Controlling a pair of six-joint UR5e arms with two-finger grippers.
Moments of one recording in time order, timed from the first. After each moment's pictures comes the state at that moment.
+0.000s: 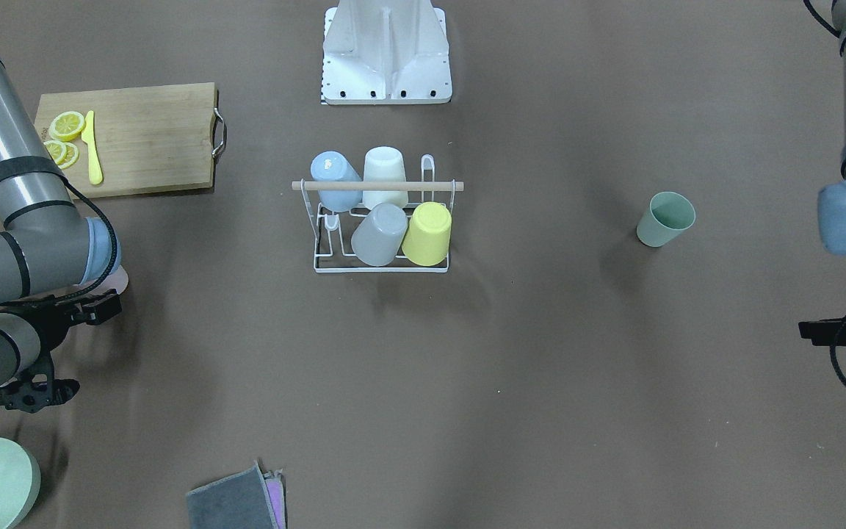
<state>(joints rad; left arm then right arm) -1.30 -2.29 -1.14 -1.10 -2.42 -0.18 1.03 -0.87 1.01 -2.16 2.46 -0.03</state>
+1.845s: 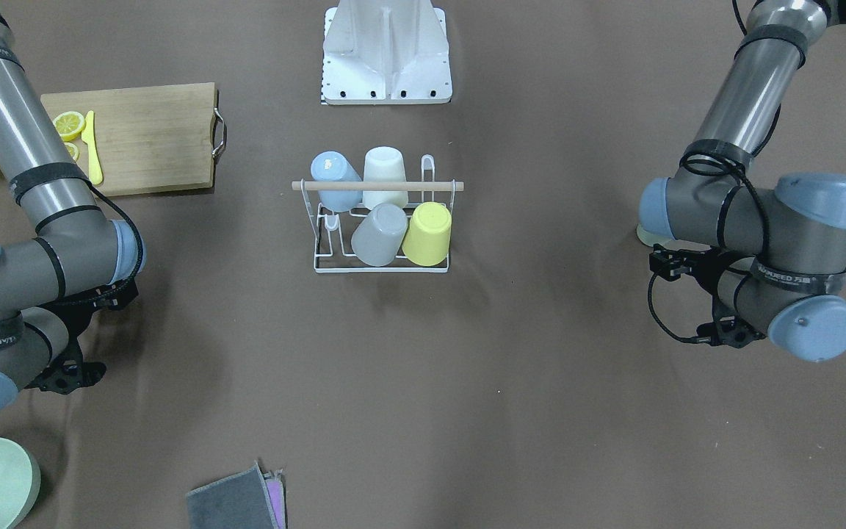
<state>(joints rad) -0.99 -2.22 -1.17 -0.78 -2.43 -0.10 0.98 -0.86 0.96 -2.26 2.48 -0.12</state>
